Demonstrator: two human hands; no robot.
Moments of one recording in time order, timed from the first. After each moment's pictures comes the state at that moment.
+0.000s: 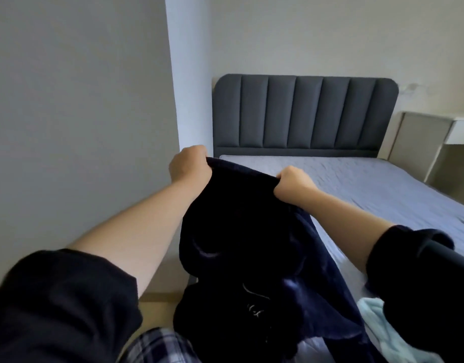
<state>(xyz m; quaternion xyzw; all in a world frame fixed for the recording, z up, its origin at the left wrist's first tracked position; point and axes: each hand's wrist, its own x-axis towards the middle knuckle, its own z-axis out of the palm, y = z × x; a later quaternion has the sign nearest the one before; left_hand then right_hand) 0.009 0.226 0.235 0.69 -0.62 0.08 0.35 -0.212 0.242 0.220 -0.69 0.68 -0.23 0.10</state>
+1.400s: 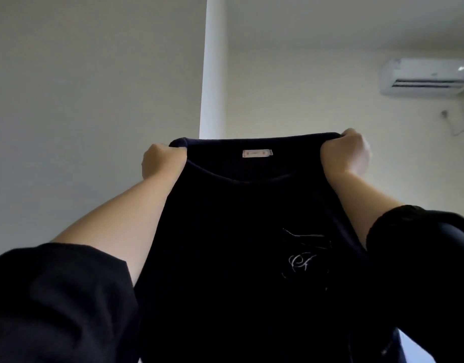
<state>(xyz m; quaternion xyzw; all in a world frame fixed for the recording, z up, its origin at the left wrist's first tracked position) 0.054 0.372 0.537 0.56 -0.44 0.04 0.70 -0.270 0.368 0.555 -0.43 0.54 -0.71 -0.15</state>
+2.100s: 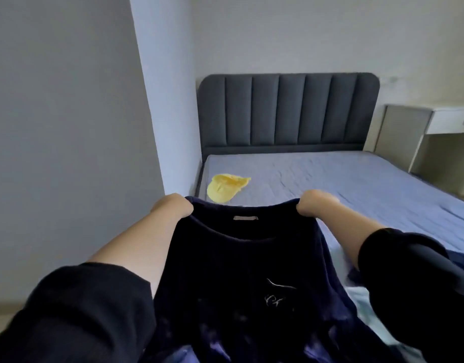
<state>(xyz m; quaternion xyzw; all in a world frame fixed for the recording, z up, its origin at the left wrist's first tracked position) -0.010 0.218 0.175 0.82 -0.52 -0.17 0.15 -0.315 0.229 0.181 -0.60 0.80 -0.02 0.08</state>
